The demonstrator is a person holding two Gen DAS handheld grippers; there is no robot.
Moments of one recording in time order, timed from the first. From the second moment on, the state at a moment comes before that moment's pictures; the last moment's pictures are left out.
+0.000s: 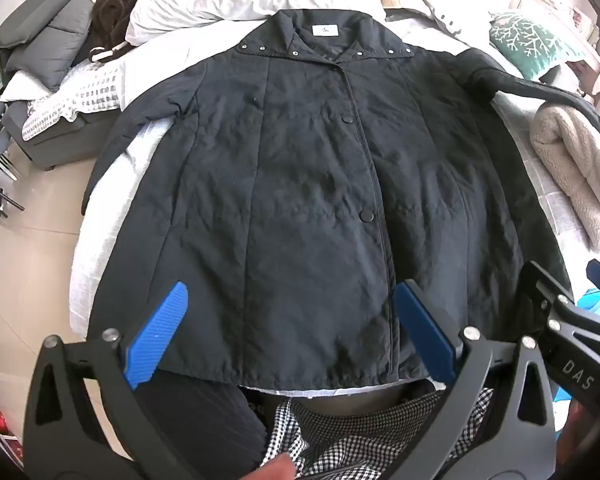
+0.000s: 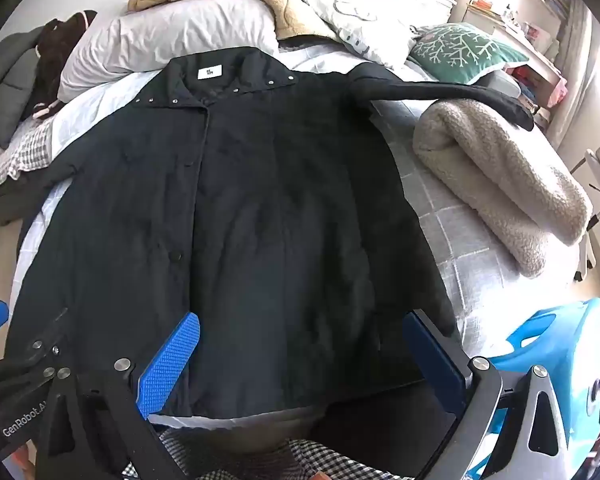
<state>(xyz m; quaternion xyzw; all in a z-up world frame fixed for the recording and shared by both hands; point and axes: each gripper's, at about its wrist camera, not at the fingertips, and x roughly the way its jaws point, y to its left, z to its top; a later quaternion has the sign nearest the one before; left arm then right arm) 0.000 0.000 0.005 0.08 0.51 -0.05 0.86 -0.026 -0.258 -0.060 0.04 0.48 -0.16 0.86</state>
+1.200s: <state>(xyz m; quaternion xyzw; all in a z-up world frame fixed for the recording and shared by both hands) 0.003 0.003 0.002 0.08 0.51 -0.05 0.86 -0.027 -0.258 -0.062 0.05 0.48 -0.15 0.86</state>
